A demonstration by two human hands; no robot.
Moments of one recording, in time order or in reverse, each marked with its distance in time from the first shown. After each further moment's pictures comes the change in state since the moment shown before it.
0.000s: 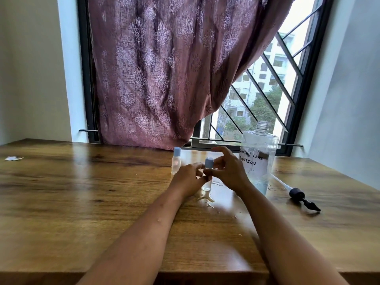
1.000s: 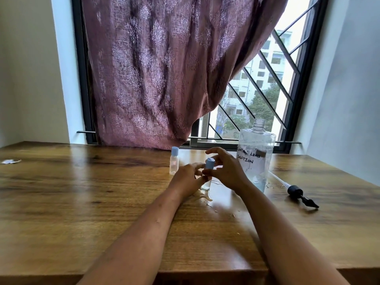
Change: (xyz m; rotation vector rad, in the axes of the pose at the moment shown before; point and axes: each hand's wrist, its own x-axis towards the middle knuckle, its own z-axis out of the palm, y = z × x) left_hand 0.005 -0.006 0.007 -0.063 -0.026 0.032; right_hand -0.003 -0.003 -0.003 -0.050 -0.054 -0.041
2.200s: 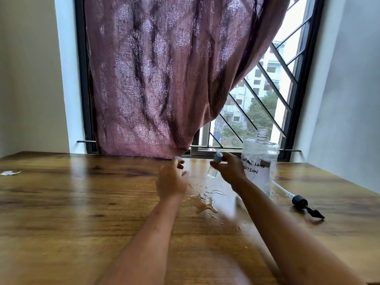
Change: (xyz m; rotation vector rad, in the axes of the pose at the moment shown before) left_hand 0.003 -0.011 -0.020 0.176 0.562 -0.184; right_hand 0.040 0.005 0.010 0.118 0.210 0.266
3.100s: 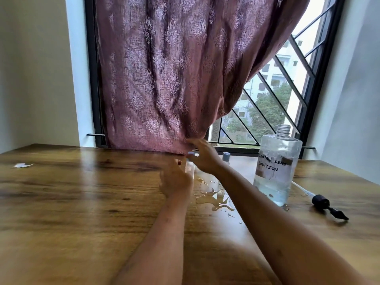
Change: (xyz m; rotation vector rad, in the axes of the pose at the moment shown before) left_hand 0.009 -0.020 -0.007 -0.028 -0.031 -0.342; right_hand 0.010 -0.050 0.081 -0.352 -0.286 -0.377
